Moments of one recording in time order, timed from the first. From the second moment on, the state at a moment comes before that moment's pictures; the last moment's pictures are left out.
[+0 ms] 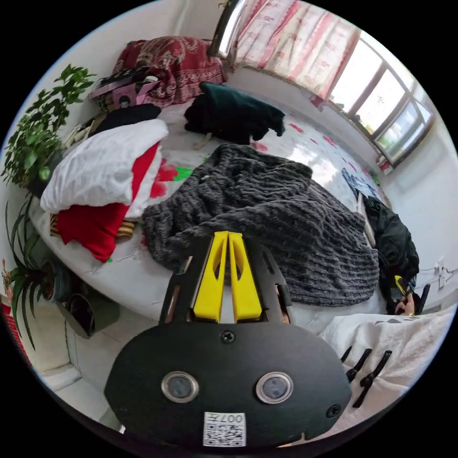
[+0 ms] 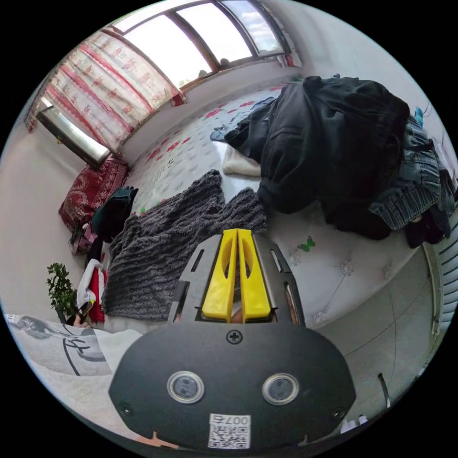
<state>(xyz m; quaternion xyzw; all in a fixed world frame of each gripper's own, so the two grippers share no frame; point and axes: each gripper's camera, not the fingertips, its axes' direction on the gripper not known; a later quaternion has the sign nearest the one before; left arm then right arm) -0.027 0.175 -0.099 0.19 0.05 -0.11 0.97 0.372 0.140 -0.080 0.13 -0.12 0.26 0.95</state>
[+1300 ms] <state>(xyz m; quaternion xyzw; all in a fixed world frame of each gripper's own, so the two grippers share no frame) 0.873 -0.187 0.150 0.12 0.18 0.44 0.87 0.738 0.114 0.081 0.17 -0.30 0.00 0.94</state>
